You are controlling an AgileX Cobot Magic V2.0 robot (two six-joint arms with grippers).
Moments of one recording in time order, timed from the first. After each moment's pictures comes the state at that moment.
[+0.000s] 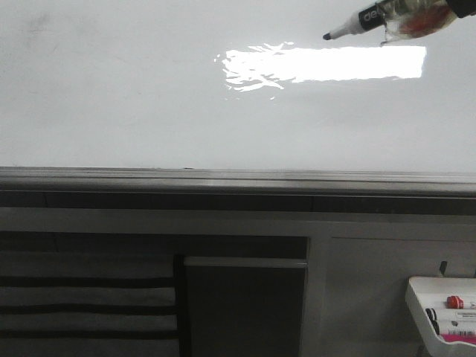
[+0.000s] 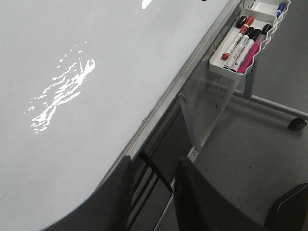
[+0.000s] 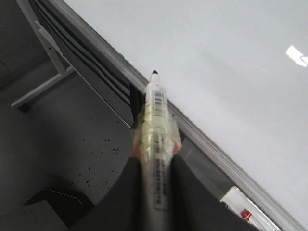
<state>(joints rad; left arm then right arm) -0.43 0.88 -0.86 -0.56 0.76 0.96 0.40 0.93 -0.90 0.35 0.78 -0.53</state>
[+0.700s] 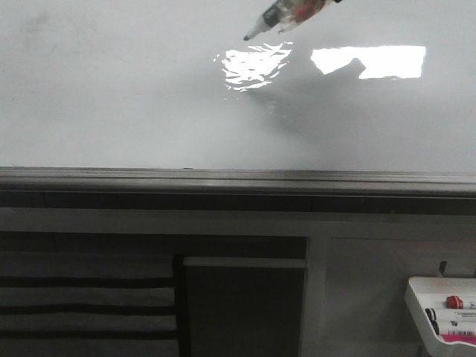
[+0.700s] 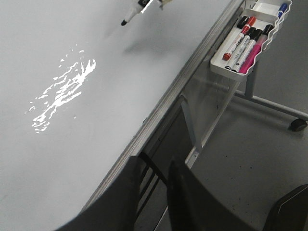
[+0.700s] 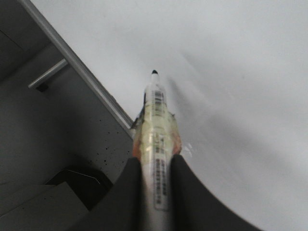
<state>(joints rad) -0.43 0.88 -0.85 -0.56 0.76 0.96 0.40 1.44 -1.42 0.35 0.98 -0.50</state>
